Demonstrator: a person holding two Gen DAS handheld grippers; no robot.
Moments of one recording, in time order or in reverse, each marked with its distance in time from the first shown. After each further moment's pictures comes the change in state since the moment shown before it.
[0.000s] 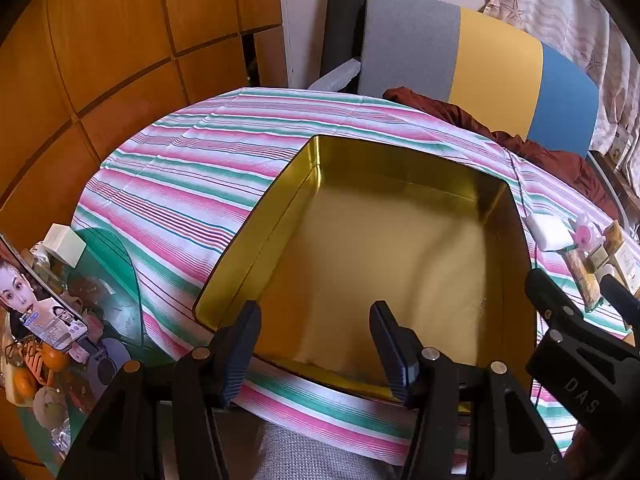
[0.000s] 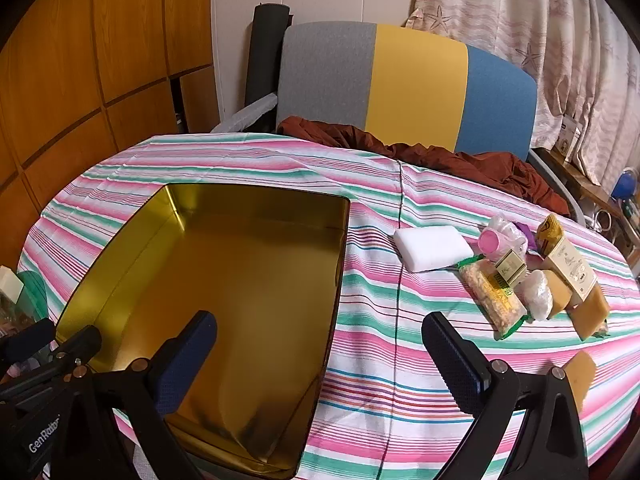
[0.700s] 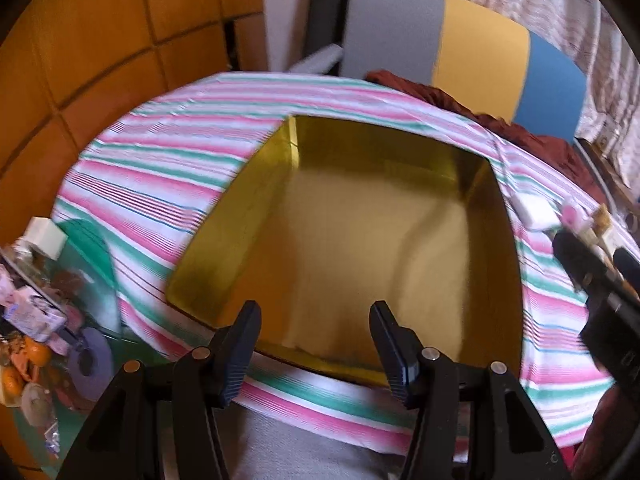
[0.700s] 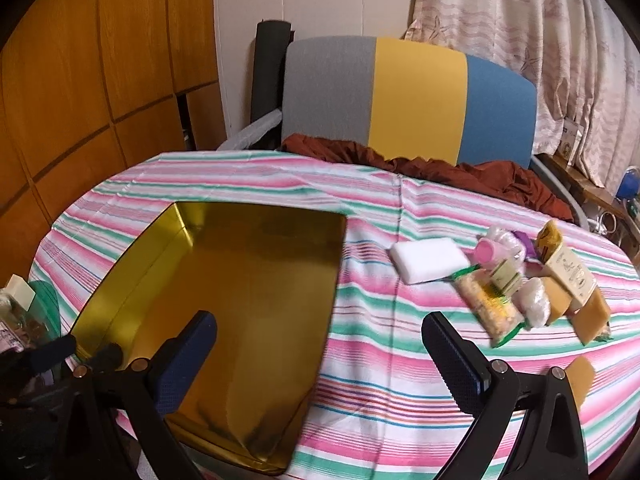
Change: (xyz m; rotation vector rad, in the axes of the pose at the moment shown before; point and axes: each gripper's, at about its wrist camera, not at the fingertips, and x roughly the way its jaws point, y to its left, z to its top) left arm 0.010 -0.012 -0.012 0.026 0.071 -0.093; right arm -0.019 -0.014 0.001 0.017 -0.065 0.027
